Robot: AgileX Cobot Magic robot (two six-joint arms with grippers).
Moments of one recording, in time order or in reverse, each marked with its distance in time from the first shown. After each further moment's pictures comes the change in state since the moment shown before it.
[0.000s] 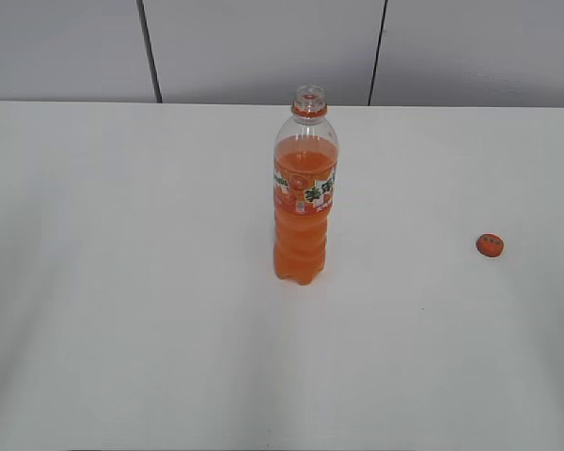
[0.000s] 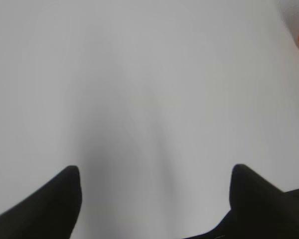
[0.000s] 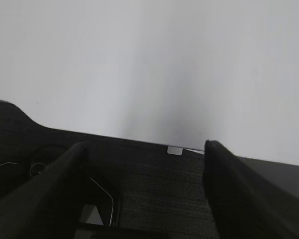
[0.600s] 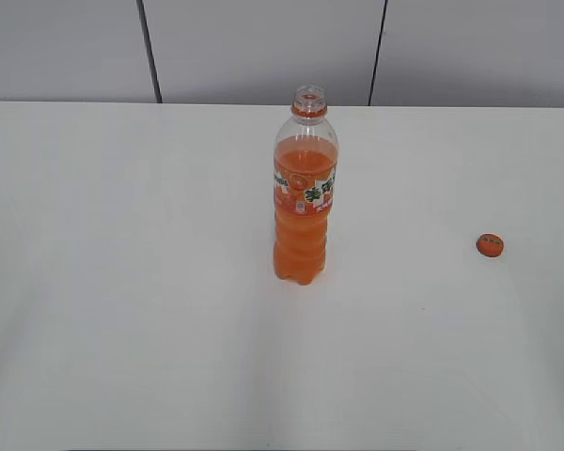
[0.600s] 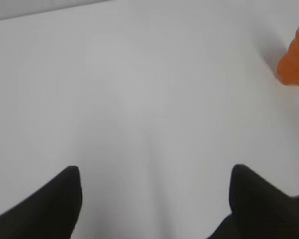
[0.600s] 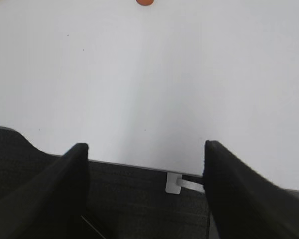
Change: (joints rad) left arm 0.000 -0.504 0.154 -0.014 0.066 0.000; right arm 0.000 -0.165 0.063 0.008 -0.031 0.001
